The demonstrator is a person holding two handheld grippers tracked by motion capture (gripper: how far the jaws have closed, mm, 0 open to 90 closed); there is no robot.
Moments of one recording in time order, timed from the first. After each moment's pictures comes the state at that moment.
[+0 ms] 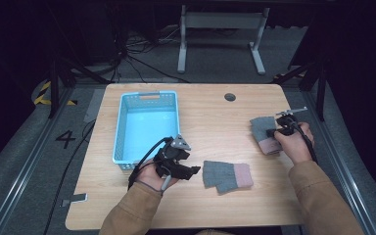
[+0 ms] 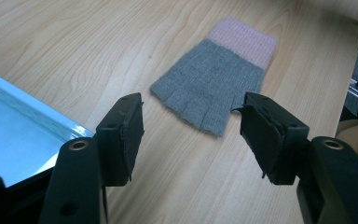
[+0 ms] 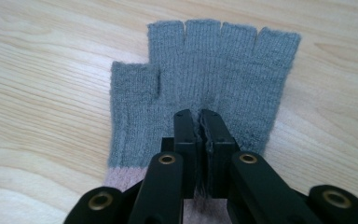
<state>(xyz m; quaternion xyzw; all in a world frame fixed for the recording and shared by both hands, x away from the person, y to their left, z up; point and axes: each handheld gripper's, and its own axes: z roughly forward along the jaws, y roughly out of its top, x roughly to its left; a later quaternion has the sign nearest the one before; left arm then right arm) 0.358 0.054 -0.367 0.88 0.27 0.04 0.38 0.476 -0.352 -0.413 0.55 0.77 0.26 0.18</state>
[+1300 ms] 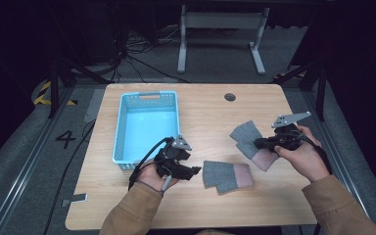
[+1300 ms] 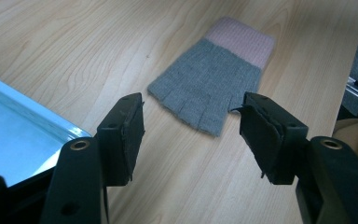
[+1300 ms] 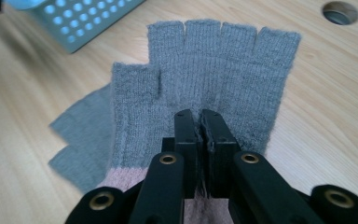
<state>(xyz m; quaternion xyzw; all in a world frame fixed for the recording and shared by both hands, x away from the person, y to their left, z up) 0.357 0.053 -0.366 0.89 0.27 0.03 0.37 0.395 -0.300 -0.343 0.34 0.87 0.34 0.11</state>
